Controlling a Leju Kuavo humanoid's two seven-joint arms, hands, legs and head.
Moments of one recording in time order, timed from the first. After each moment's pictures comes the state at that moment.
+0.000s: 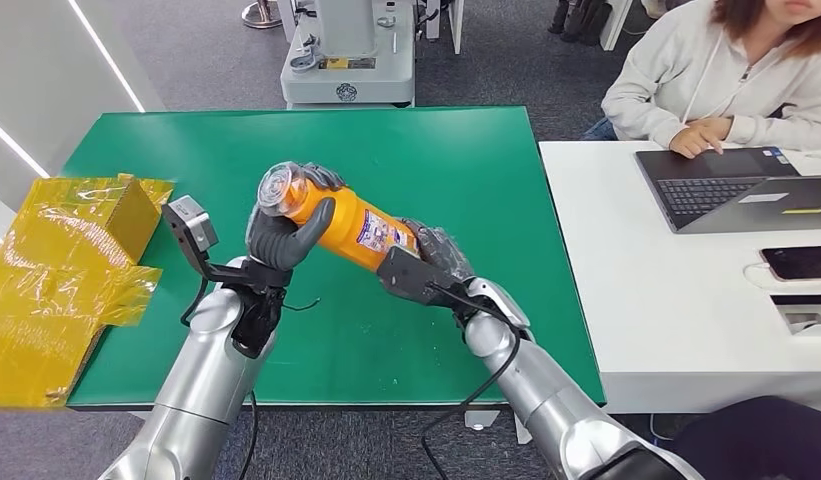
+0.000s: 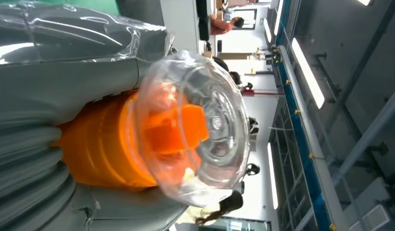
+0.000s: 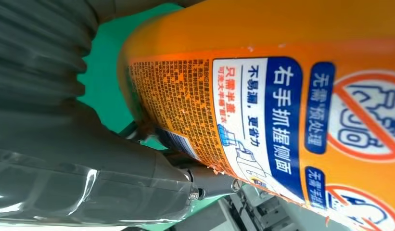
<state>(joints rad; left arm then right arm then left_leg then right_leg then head) -0.56 -0.16 -0.36 -1.03 0.19 -0.35 -0.41 -0.63 0.15 0.52 -0.79 0.50 -0.03 -0.41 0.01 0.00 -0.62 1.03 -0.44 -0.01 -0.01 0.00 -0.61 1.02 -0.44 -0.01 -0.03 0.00</state>
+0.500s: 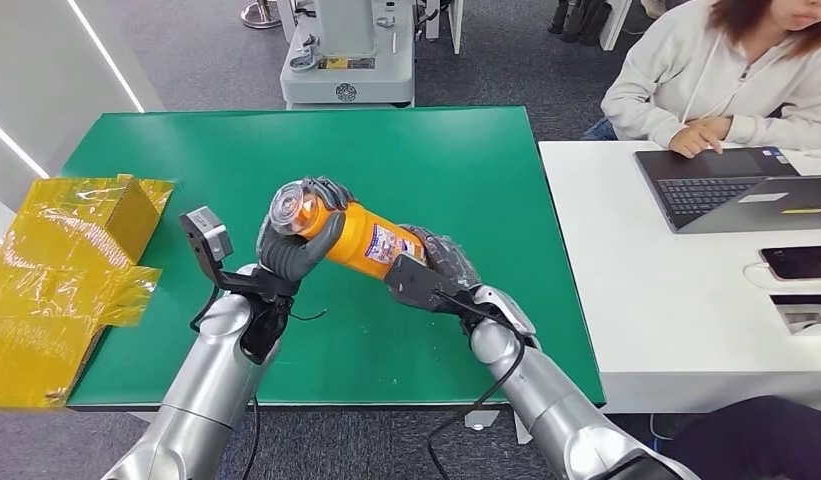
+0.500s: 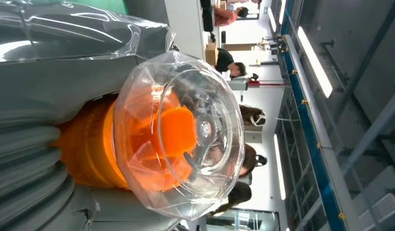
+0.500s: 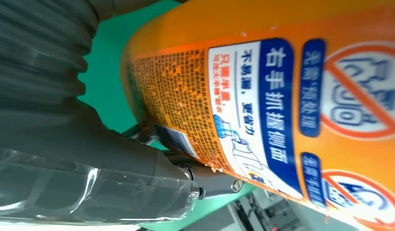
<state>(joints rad) -0.56 -0.15 -0.38 -0.98 0.12 -0.34 -0.45 -0.60 0.12 0.49 -0.79 0.53 -0.03 -0.42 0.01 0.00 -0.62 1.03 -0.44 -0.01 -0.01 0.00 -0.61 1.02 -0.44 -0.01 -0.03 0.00</state>
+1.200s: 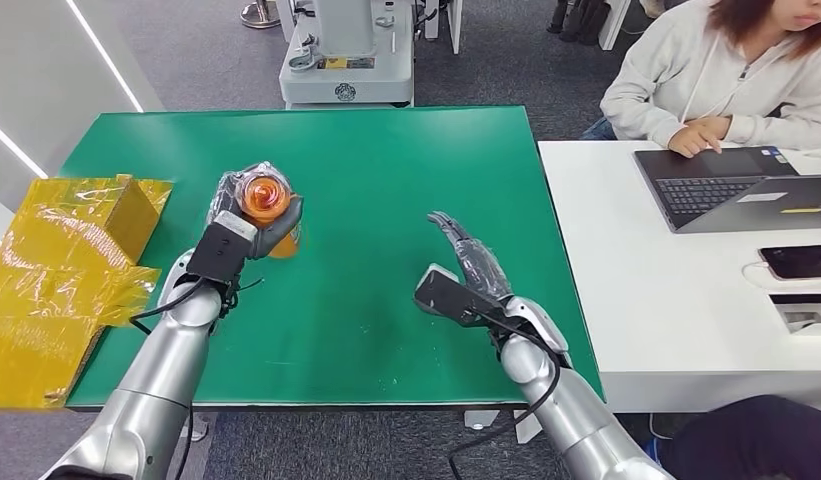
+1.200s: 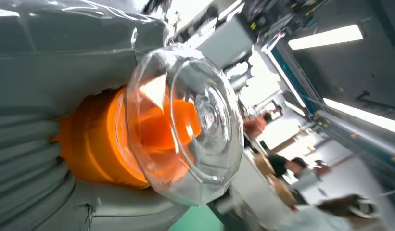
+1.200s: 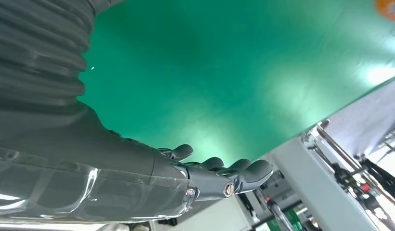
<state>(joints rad) -0.61 -0.02 -0.34 -0.96 -0.41 0.08 -0.51 -0.46 0.04 0.47 -1.07 0.55 -0.02 -0.42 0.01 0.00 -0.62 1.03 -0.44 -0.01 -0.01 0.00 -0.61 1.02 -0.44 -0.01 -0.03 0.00</state>
